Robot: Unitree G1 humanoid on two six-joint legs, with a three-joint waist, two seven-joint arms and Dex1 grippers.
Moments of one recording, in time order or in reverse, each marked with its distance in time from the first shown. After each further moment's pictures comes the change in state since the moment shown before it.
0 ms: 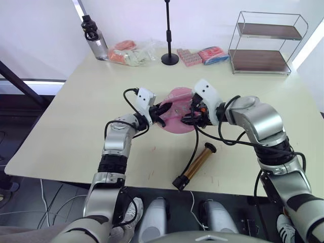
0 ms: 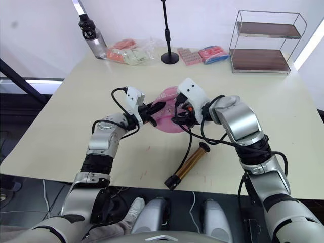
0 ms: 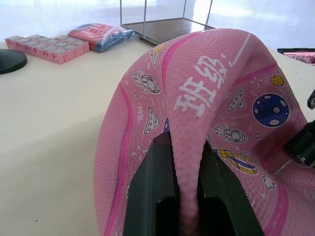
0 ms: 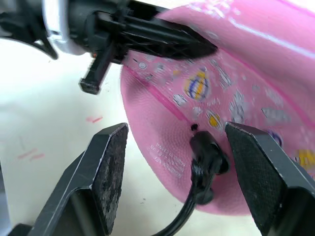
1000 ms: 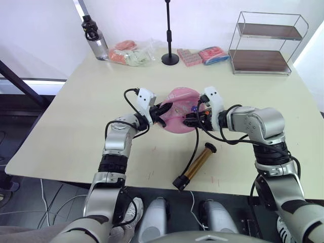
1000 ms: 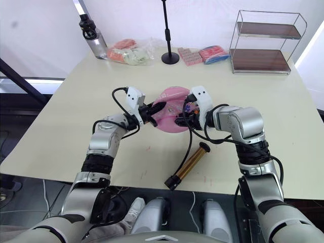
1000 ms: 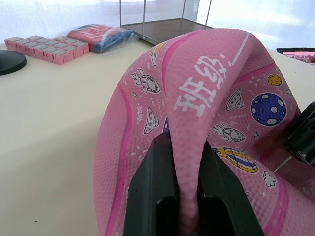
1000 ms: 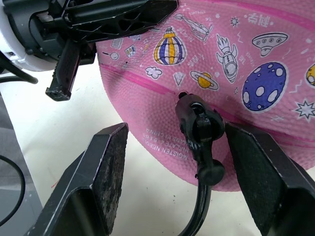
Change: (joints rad) left arm -0.003 0.002 -0.003 0.012 0.000 -0.012 0.000; right arm 0.036 0.076 -0.144 0.137 0.222 0.060 -0.200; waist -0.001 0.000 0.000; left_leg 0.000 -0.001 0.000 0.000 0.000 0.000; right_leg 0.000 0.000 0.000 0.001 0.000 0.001
